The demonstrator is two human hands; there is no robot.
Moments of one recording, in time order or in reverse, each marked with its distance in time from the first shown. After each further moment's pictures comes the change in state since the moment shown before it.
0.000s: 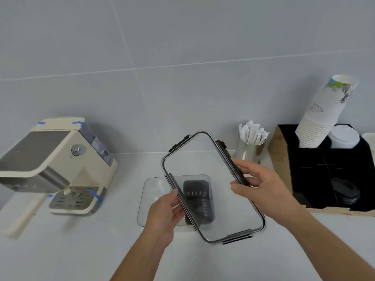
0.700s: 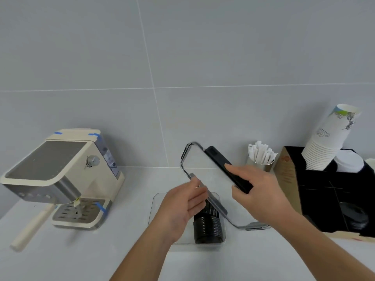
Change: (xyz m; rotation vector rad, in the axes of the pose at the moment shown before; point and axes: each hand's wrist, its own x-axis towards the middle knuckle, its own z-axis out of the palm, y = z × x) left_hand -0.023 0.062 0.005 0.009 -0.315 0.124; right_hand 0.022 -0.038 0.041 -0.608 0.145 -0.518
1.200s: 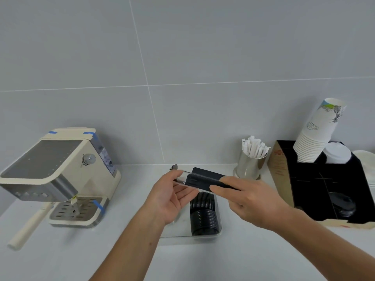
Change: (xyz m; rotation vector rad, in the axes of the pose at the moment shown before) left_hand 0.004 0.018 -0.004 -0.186 0.072 -0.105; right_hand -0.021 0.012 -0.001 -0.404 -0.152 -0.545
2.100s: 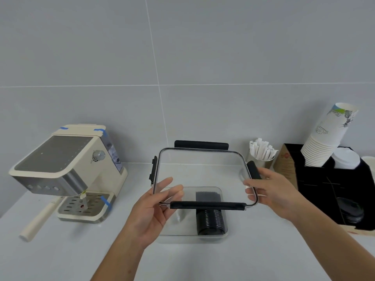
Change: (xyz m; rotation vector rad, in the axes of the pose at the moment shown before) left_hand -0.022 -0.008 -0.072 -0.136 -0.127 0.178; right_hand 0.004 0.027 0.001 1.321 0.079 1.363
